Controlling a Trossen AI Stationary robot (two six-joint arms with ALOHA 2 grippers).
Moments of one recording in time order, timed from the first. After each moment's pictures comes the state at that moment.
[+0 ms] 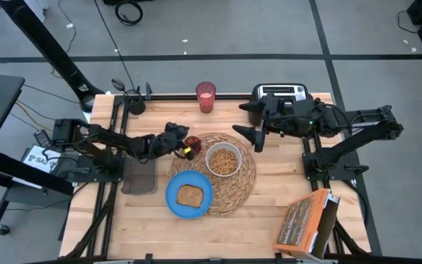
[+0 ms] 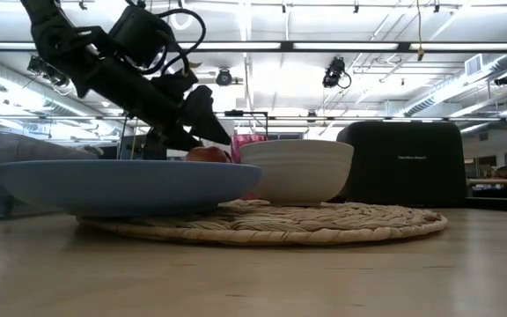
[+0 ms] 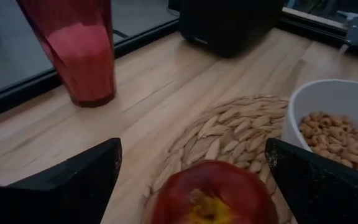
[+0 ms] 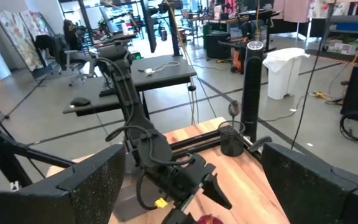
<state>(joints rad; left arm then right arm) 0.10 1.50 0.52 0.55 -0.50 -0.33 0.14 1.18 1.33 -0.26 0.42 0.19</state>
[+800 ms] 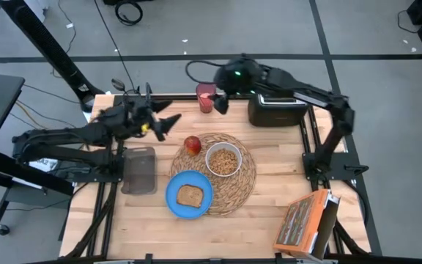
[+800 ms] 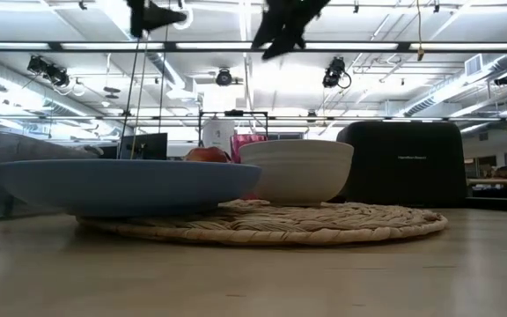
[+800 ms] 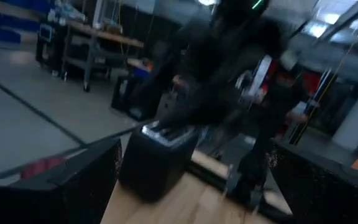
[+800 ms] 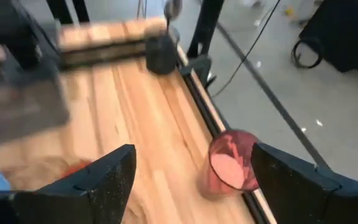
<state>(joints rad) 0.14 0.87 0.74 0.22 -0.33 -0.33 -0.36 1.73 1.85 -0.71 0.05 -0.09</state>
